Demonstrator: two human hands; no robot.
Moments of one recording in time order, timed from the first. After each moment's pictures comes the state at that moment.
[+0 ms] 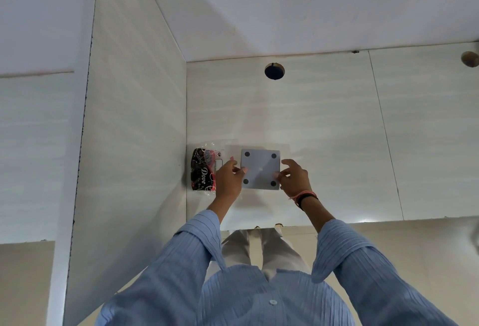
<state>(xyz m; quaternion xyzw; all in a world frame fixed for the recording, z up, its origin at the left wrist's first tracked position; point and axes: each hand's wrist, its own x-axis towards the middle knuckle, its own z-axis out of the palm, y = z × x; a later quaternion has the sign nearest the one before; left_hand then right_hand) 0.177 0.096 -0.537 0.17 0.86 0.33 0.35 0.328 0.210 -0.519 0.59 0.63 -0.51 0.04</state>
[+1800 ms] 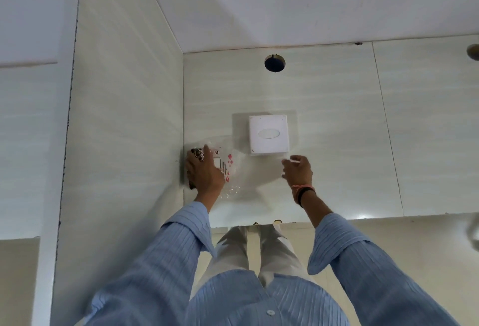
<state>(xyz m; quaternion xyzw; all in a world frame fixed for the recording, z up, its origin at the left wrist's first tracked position) 0.142 0.076 -0.559 0.19 0.95 0.08 0.25 0.326 0.215 -0.547 0.70 0.45 -0.55 -0.08</state>
